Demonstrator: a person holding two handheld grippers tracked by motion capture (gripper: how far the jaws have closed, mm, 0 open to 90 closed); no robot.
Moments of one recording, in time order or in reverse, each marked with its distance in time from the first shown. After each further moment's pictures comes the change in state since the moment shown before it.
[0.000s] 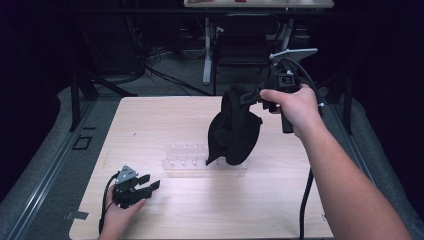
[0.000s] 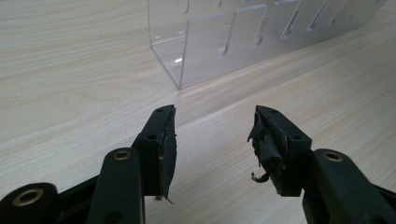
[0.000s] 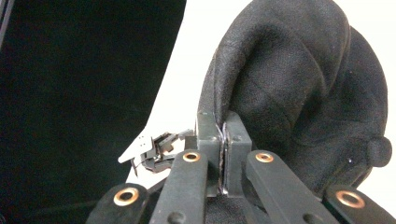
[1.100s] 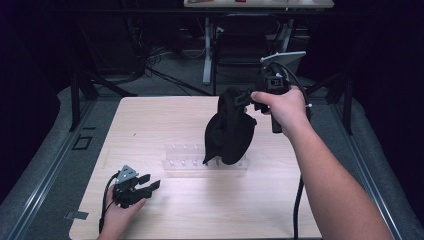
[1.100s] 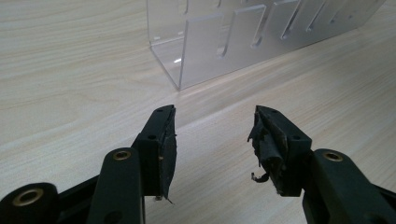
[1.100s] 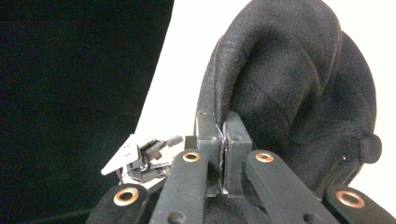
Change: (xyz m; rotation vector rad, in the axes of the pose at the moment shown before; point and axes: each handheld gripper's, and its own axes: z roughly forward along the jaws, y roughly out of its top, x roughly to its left) left arm 0.000 0.001 0.001 0.000 -0.002 0.007; right arm -0.003 0.005 0.024 0.001 -0.050 0.001
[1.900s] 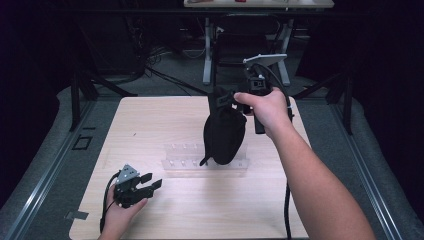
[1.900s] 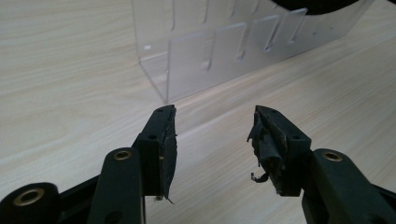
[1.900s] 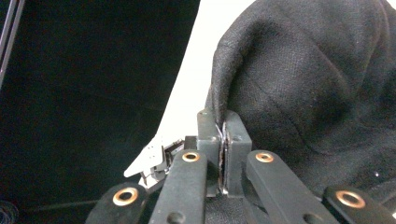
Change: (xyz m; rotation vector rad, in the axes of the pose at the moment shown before) left arm -0.011 0.009 -0.006 -0.035 -0.026 0.030; right arm 0.021 0.000 0.028 0.020 0.111 -0.019
